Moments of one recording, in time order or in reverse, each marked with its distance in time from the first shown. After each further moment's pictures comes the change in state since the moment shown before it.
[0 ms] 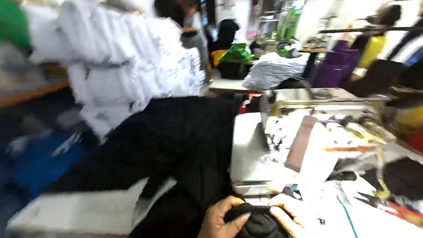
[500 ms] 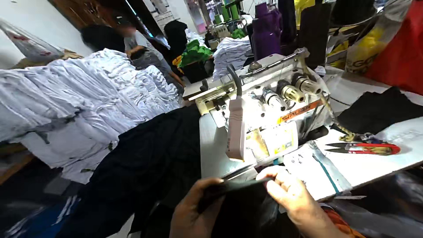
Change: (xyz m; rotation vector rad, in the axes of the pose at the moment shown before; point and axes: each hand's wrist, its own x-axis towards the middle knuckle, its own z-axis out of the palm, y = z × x) left_hand 0.025 0.056 -0.003 0.075 -0.041 0.139; right_hand -0.010 -0.027 0.017 0.369 0.440 0.237
